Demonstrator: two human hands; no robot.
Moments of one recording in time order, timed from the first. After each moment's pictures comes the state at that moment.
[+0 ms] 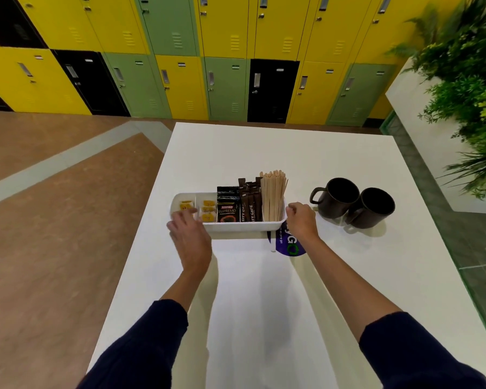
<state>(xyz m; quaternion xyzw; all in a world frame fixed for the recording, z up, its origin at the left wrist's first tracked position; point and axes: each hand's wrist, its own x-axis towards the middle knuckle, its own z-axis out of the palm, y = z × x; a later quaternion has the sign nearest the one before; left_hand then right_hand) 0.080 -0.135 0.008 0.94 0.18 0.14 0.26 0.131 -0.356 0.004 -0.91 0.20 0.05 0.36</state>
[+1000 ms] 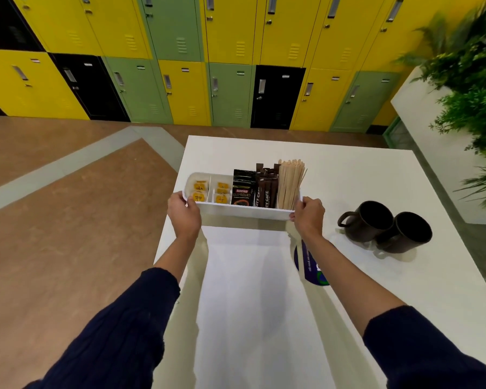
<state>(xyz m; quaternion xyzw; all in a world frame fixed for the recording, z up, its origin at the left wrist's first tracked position) 0.196 -0.057 0.035 0.82 0.25 0.13 0.50 0.213 -0.307 -0.004 -0.87 0.28 -0.06 0.41</state>
